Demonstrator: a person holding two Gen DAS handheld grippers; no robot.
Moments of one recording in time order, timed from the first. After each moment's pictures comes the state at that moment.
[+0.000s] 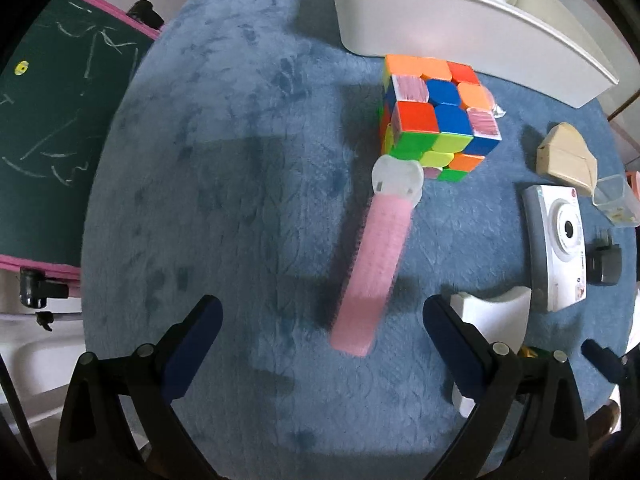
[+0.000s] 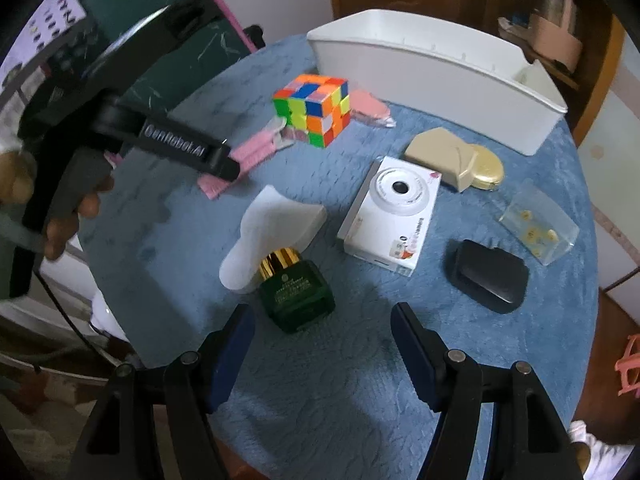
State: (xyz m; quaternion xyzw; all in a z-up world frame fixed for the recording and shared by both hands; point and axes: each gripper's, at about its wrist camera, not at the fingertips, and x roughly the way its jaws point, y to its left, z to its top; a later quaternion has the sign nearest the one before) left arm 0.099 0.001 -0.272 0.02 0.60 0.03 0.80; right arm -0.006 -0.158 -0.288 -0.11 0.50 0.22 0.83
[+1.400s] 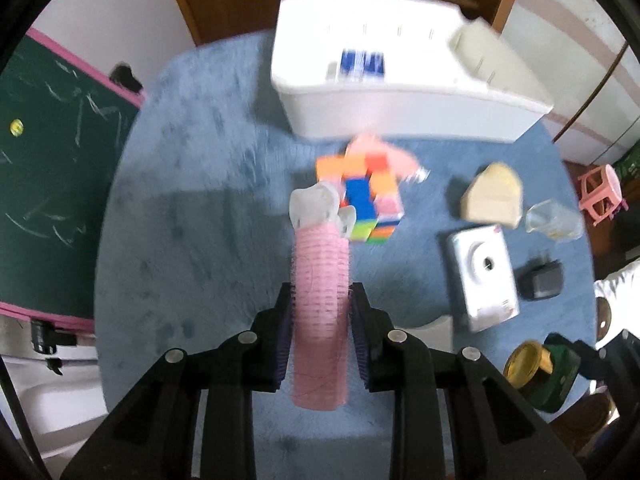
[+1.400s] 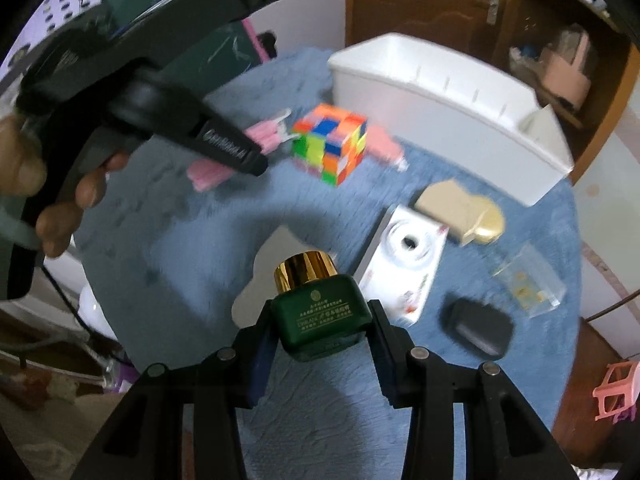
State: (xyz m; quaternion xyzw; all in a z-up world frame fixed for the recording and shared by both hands) left arm 0.093 -0.029 -0.196 0.04 0.52 -0.03 0.85; right arm 0.010 -0.137 -0.251 -0.14 0.47 0.22 0.85
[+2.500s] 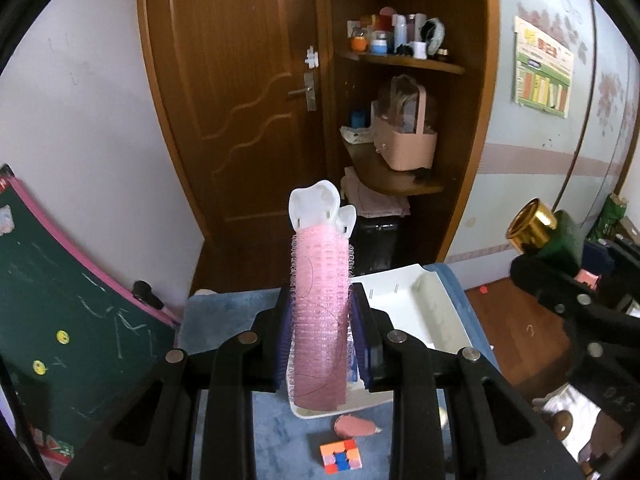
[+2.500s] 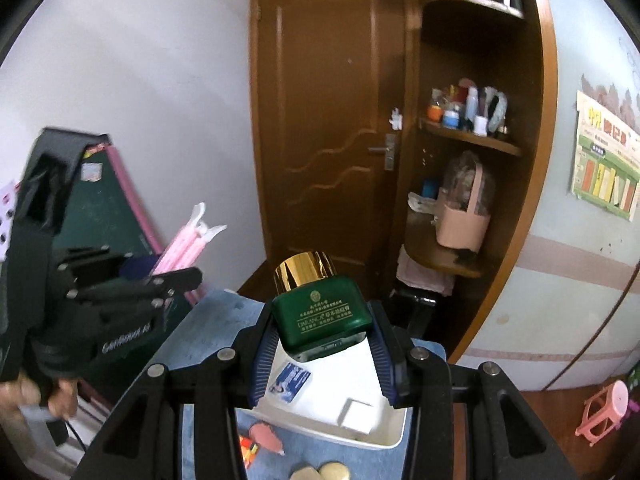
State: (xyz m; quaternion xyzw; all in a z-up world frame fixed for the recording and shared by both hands) left arm 0.203 -0.027 0.041 0.05 0.35 -0.09 0.93; right arm 0.165 -0.183 0.052 -0.05 0.26 0.12 0.96
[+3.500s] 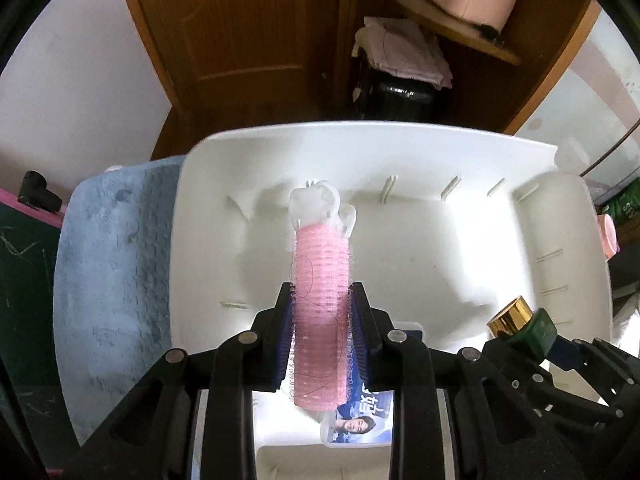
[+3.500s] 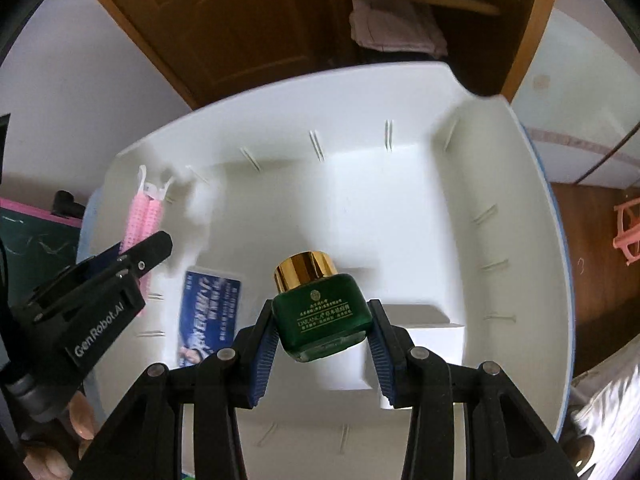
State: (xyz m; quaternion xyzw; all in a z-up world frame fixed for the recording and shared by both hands) left arm 0.368 -0.051 -0.226 0.02 0.57 -0.07 0.82; right arm 0.372 -0.188 -0.249 0.09 0.59 0.00 0.80
